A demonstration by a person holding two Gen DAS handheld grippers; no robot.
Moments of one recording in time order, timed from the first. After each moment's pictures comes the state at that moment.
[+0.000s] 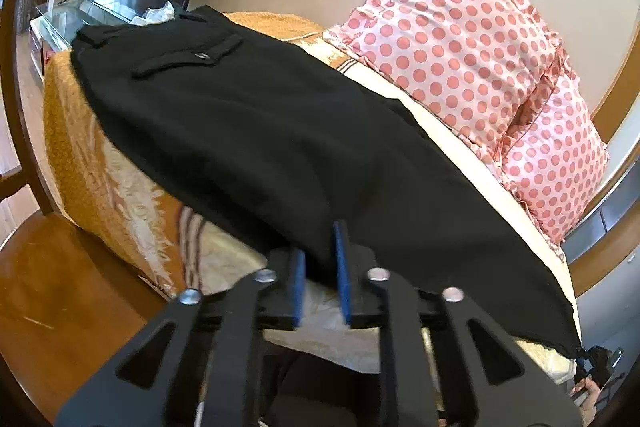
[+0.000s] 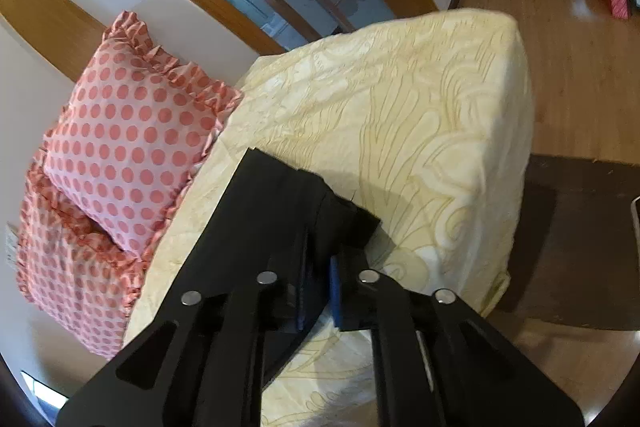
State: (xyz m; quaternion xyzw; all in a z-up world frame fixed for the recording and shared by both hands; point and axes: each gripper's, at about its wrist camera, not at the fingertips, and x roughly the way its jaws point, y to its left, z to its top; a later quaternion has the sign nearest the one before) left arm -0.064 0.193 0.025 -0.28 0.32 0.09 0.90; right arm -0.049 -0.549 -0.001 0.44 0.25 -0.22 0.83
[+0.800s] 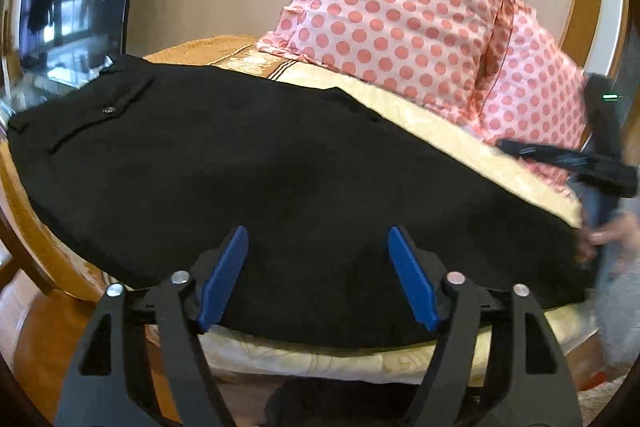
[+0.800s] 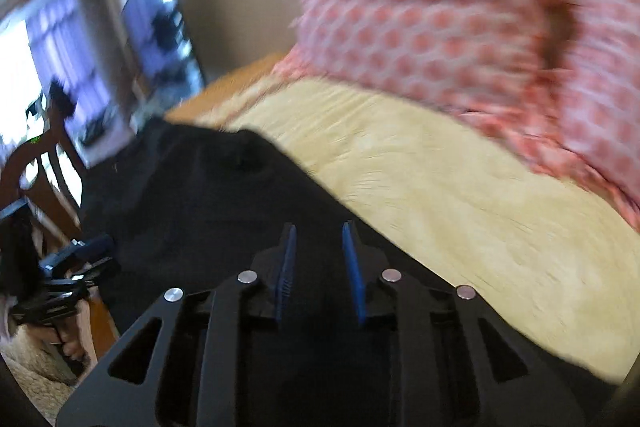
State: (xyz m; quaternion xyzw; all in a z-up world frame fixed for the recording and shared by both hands) left arm -0.023 0.152 0.025 -0.17 0.31 0.02 0.94; right arm 0.162 -0.100 0.045 -0.07 0.39 0.36 0.85
